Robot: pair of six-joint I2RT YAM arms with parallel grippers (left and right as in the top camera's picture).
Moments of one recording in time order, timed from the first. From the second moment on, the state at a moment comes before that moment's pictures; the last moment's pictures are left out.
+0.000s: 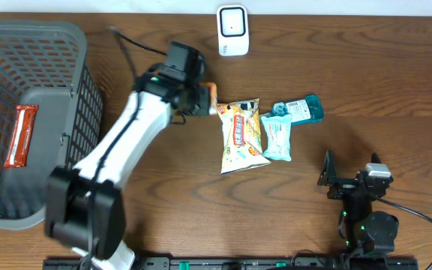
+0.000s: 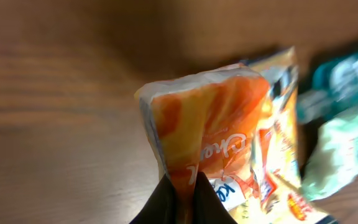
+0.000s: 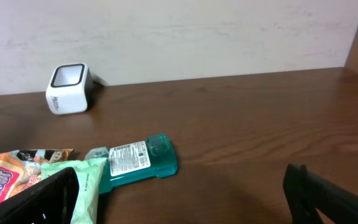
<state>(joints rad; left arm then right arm) -0.38 1.78 1.40 -0.76 0.15 -0.30 -0.01 0.02 0.01 -0.07 0.04 0.09</state>
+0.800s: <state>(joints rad) -0.46 1.90 1.29 -0.76 0.10 -0.30 -0.01 0.02 0.01 -0.07 0.04 0.09</state>
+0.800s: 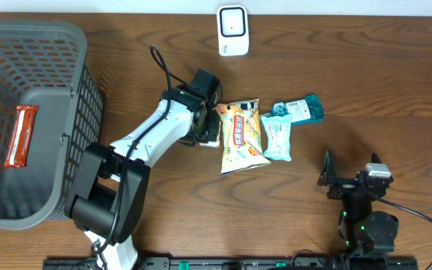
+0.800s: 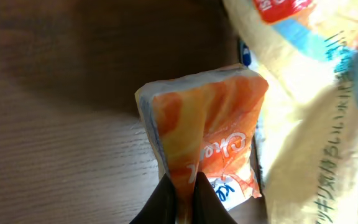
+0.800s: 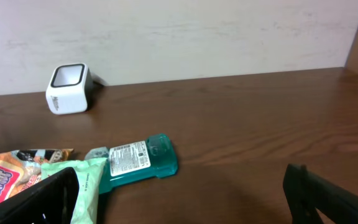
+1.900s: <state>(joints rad) 0.04 1.38 1.63 -0.90 -0.07 -0.36 -0.01 0.02 0.01 -0.07 0.04 0.09</state>
